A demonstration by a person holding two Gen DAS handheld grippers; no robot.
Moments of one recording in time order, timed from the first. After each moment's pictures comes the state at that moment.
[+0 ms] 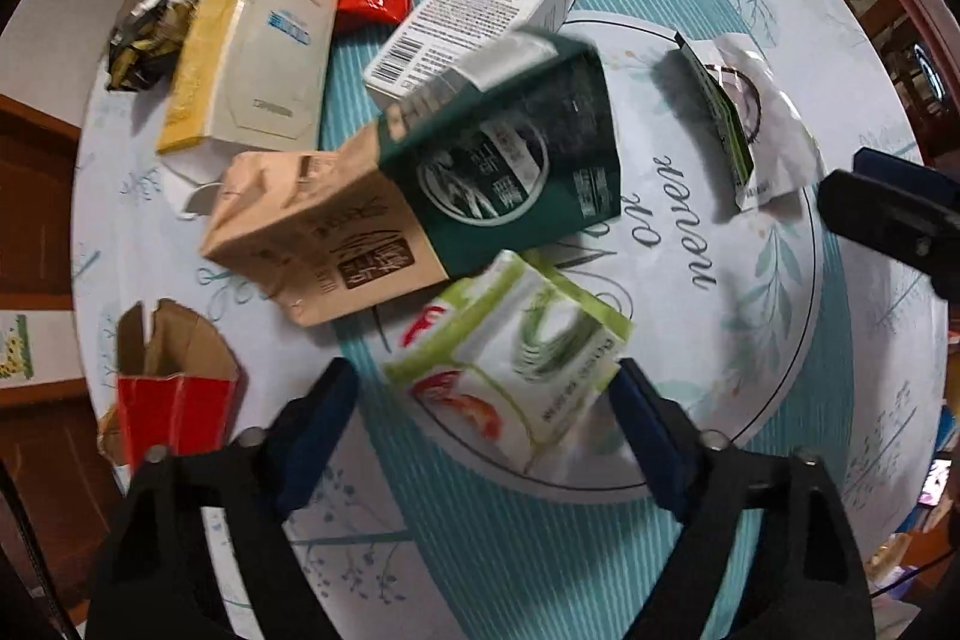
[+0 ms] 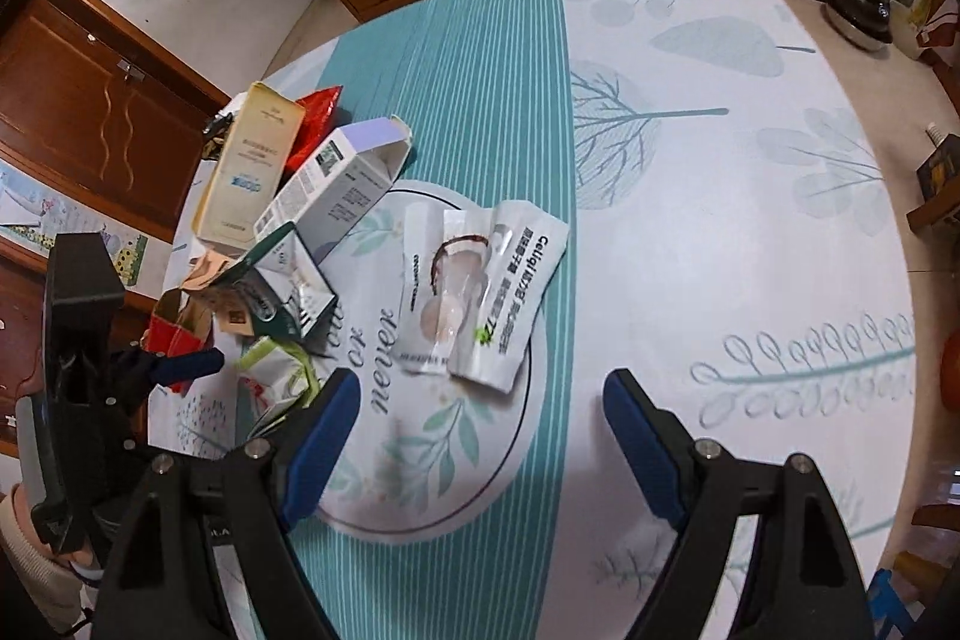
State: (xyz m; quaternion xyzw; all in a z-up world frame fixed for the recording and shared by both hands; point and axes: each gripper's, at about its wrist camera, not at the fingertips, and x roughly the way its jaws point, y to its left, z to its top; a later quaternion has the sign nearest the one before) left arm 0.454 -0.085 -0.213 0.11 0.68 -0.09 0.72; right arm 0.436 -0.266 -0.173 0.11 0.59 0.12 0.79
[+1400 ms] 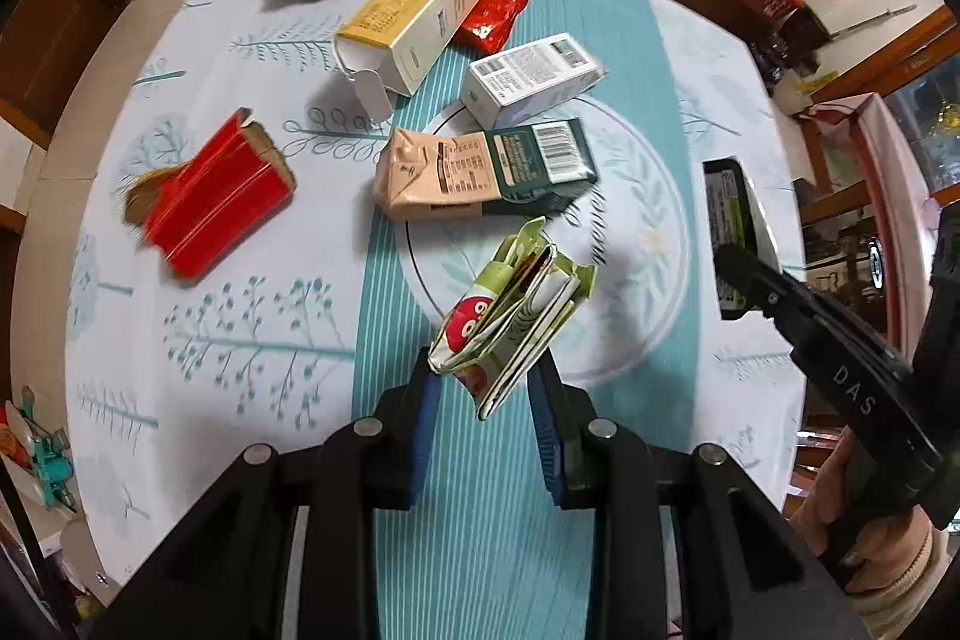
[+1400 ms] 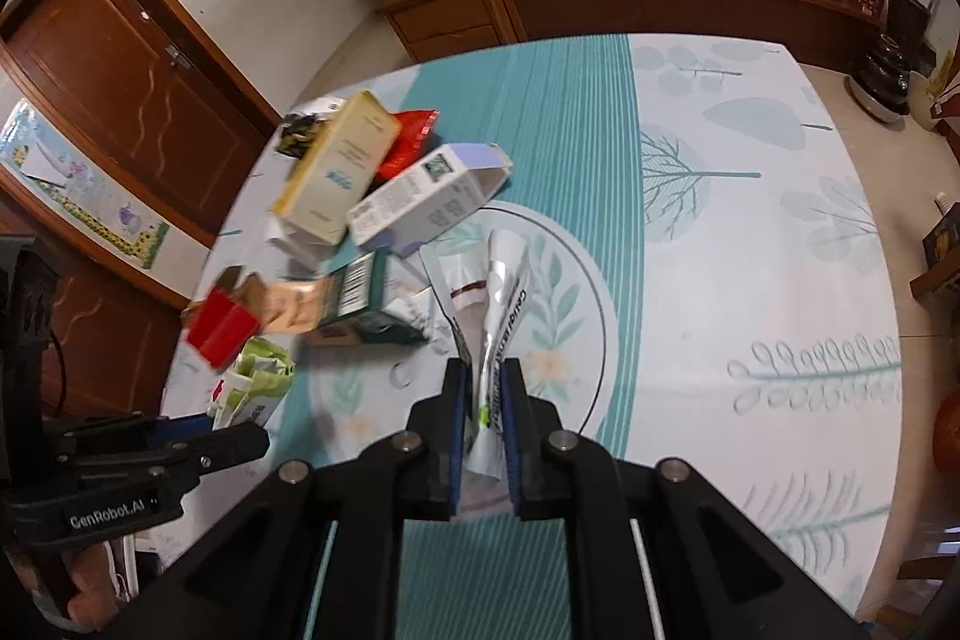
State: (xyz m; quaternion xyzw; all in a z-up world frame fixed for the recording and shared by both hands) left arm 0.351 -0.016 -0.118 -0.11 0.63 -0.04 0.77; right arm 0.381 -0.238 -0.123 0.08 0.52 0.16 0.83
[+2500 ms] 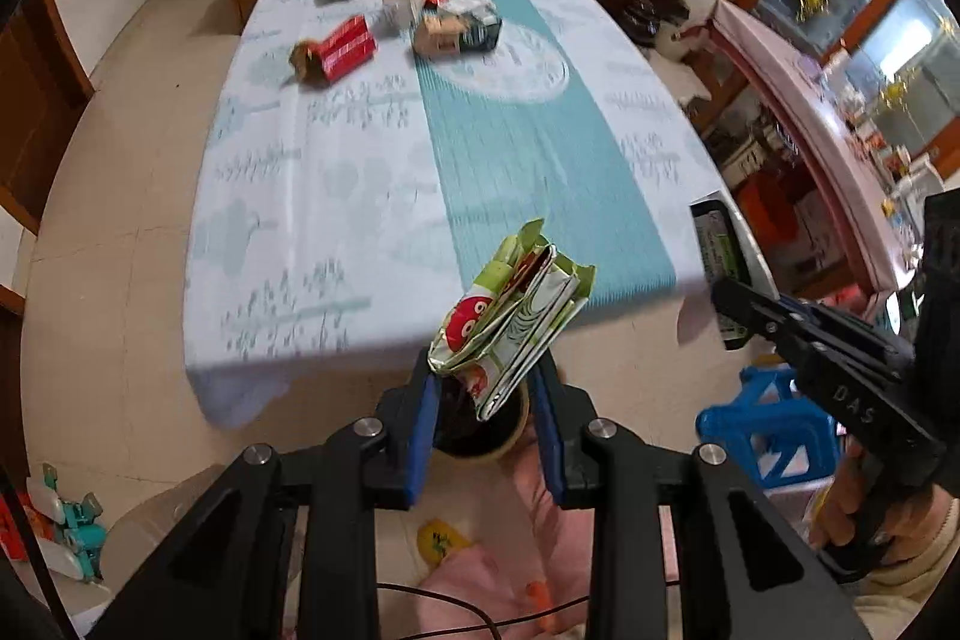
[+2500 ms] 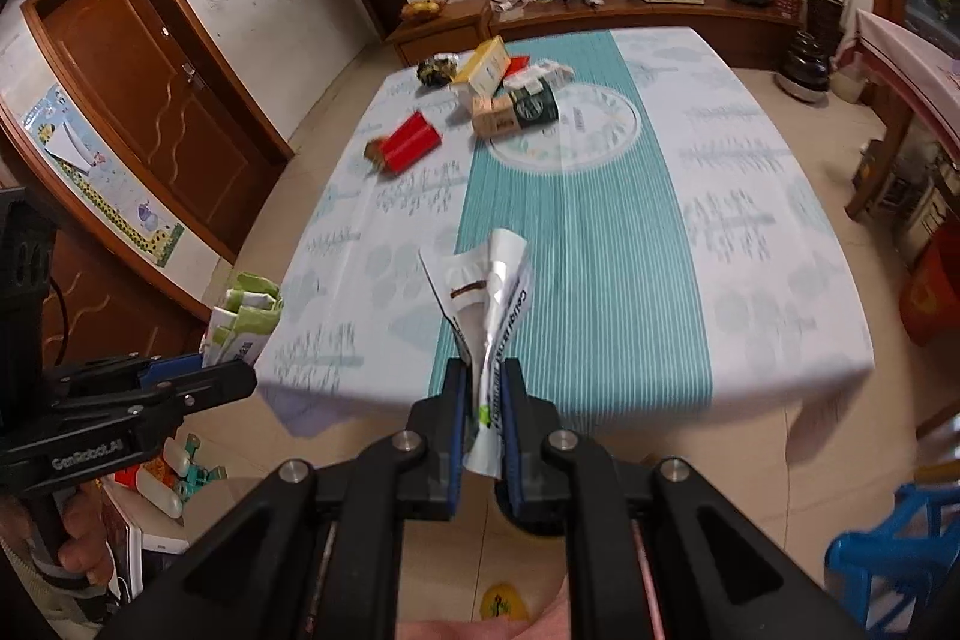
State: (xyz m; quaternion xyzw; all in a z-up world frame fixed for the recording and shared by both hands) left arm 0.024 0.081 -0.046 -0.02 0.56 -0.17 0.81; right arm 0.009 -0.137 -0.052 0.09 0.48 0.09 0.87
